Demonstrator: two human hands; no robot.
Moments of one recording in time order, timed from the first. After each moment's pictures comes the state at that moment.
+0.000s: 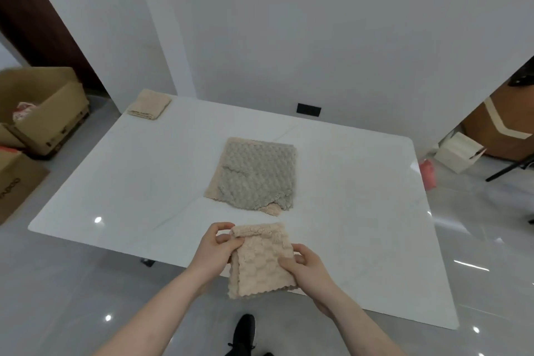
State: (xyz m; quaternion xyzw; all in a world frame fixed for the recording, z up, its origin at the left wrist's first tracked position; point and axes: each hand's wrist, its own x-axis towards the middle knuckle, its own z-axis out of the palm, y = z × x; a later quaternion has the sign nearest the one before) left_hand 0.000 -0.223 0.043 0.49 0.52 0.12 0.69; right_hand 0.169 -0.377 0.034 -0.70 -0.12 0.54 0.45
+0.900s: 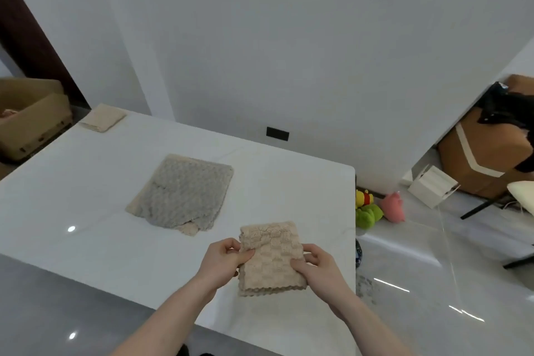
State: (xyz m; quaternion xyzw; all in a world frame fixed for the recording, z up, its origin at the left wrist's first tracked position) left_hand 0.263 -0.367 0.062 0.53 0.53 0.11 0.65; right_hand 0.449 -0.509 0.077 -0.73 -0.20 0.47 0.44
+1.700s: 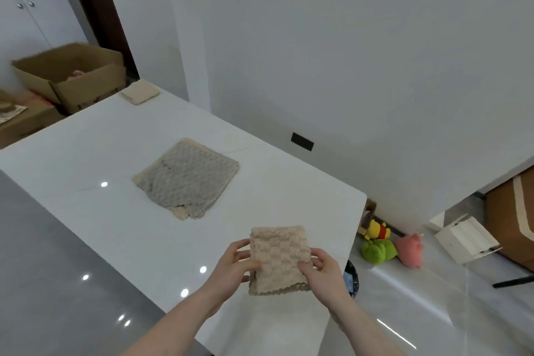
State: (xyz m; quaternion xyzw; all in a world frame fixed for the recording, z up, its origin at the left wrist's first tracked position) left_hand 0.350 -0.429 0.049 0.43 0.52 0.18 0.72; right_hand 0.567 -0.503 0.049 -0.75 -0.26 0.48 0.37
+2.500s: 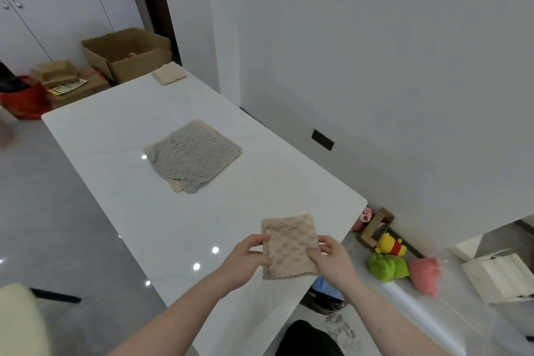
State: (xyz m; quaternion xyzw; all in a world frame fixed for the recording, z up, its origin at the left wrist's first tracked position) left_hand 0.485 -0.477 0.048 0.46 0.56 0.18 0.67; right_hand 0.722 -0.494 0.033 -0.73 -0.38 0.49 0.28
